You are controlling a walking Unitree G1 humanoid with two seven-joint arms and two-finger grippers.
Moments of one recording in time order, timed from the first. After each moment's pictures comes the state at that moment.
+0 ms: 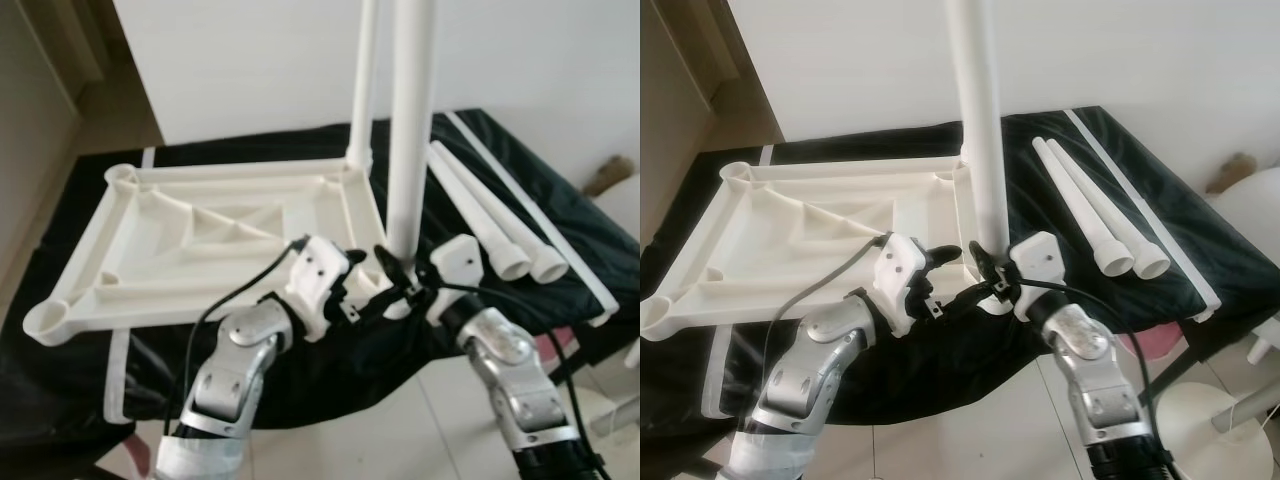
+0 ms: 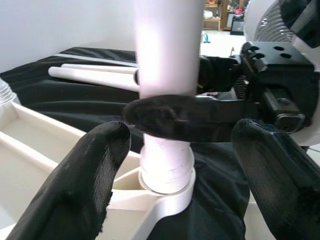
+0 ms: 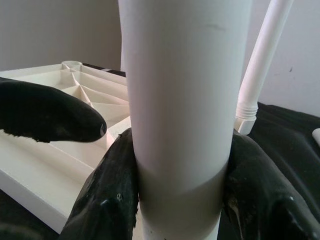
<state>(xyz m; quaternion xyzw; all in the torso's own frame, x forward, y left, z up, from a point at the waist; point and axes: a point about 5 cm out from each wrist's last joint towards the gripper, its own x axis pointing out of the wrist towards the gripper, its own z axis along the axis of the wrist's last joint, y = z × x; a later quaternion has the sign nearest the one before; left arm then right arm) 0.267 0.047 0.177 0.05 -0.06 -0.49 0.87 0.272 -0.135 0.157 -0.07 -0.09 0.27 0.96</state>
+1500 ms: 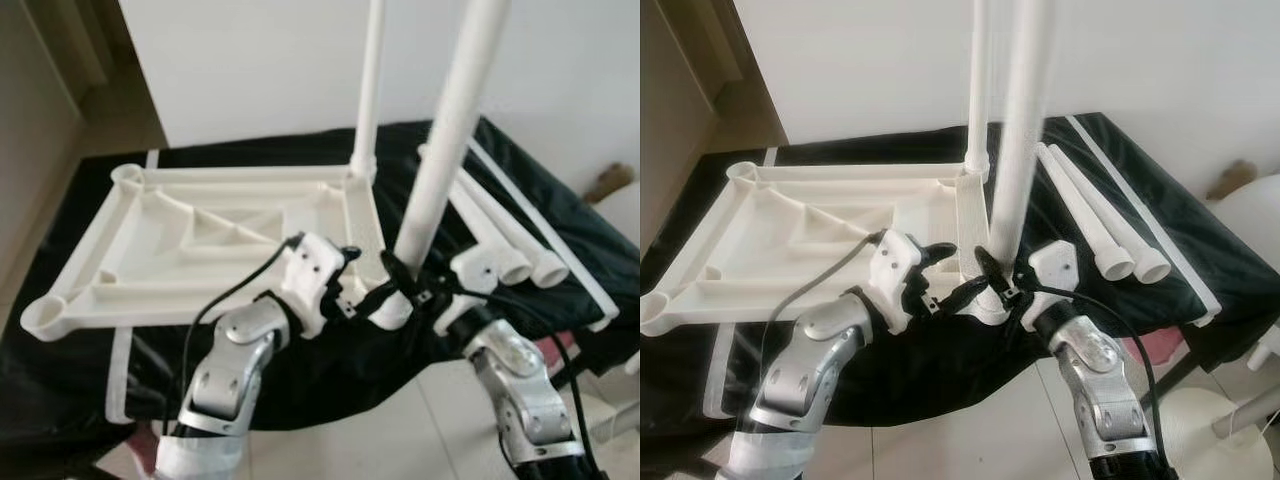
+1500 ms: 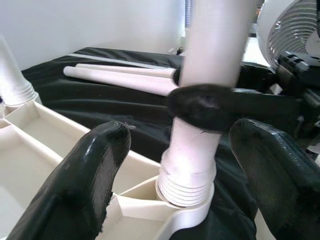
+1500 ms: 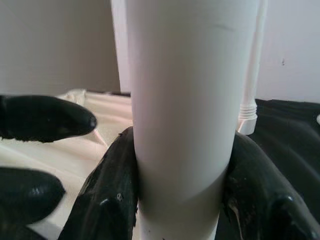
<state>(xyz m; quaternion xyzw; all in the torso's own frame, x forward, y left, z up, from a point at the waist) 0.271 0.054 0.180 0.05 -0.05 -0.48 0.88 0.265 -0.150 0.146 0.02 -0.10 0.23 0.97</state>
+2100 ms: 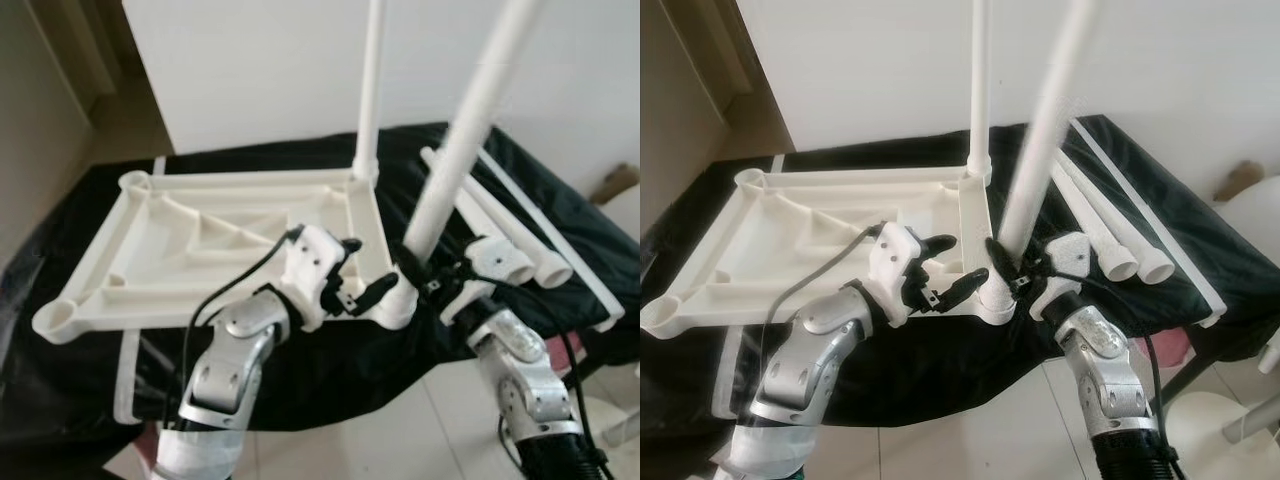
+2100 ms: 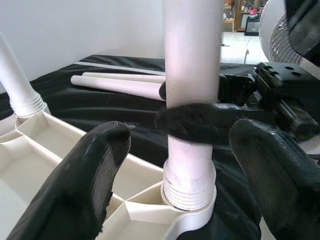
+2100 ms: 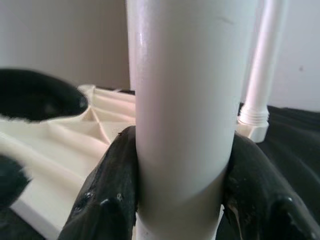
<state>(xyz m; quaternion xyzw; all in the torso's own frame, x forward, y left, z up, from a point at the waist) 0.274 0.053 0.186 0.06 -0.06 -0.48 0.87 0.284 -0.152 0.149 -0.03 -0.10 0.28 0.95</state>
